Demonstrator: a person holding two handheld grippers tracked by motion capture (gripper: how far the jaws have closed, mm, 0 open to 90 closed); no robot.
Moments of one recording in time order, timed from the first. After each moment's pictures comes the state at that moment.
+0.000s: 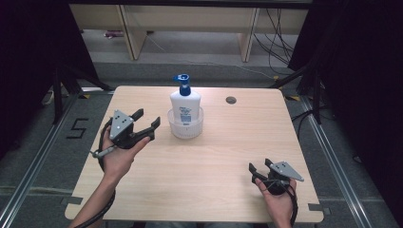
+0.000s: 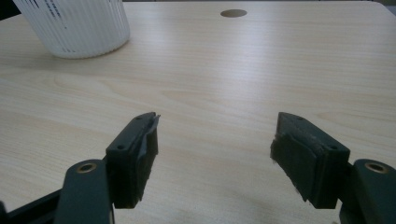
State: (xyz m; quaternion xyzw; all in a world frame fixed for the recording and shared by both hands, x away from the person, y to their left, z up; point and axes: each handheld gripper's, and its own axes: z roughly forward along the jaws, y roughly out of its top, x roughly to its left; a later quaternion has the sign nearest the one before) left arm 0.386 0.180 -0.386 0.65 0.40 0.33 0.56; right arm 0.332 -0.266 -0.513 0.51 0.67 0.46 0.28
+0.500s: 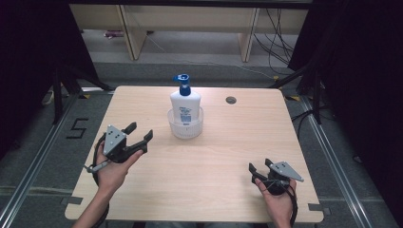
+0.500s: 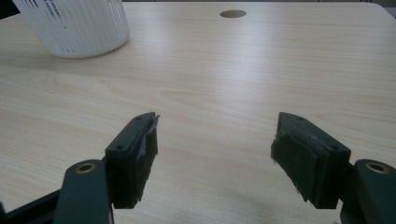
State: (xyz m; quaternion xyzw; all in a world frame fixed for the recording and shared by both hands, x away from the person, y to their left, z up) left arm 0.368 0.201 -0.428 0.65 0.41 0.33 0.55; right arm 0.332 -0.265 -0.514 0.52 0.67 0.46 0.28
